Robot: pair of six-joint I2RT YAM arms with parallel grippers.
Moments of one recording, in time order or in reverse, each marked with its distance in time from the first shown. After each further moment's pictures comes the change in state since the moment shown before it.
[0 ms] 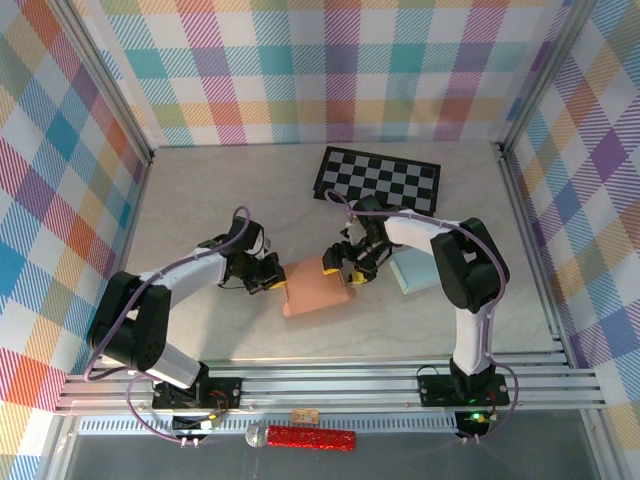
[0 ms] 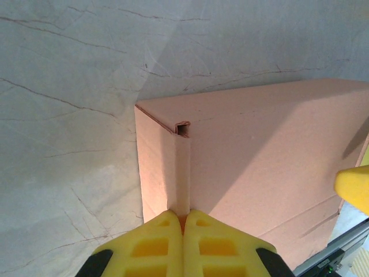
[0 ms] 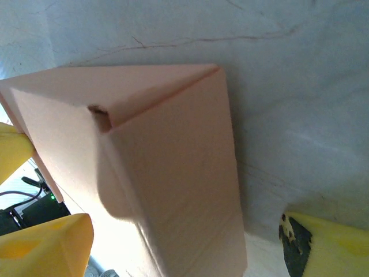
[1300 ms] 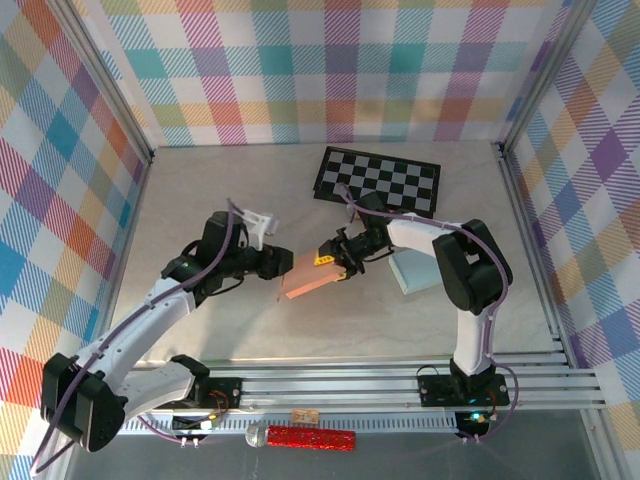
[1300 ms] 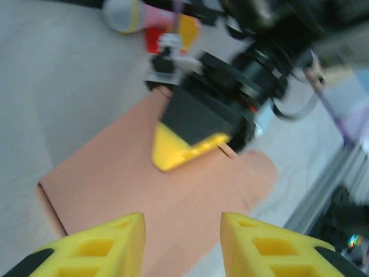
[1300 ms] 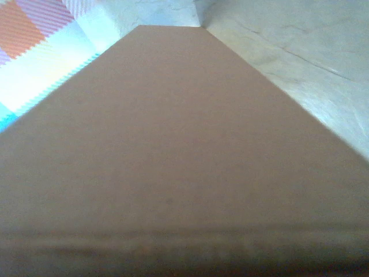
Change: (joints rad) left arm -0.139 -0.419 0.060 -0.002 -0.008 0.492; right arm -0.030 -0.034 -0.066 0.218 -0.388 0.516
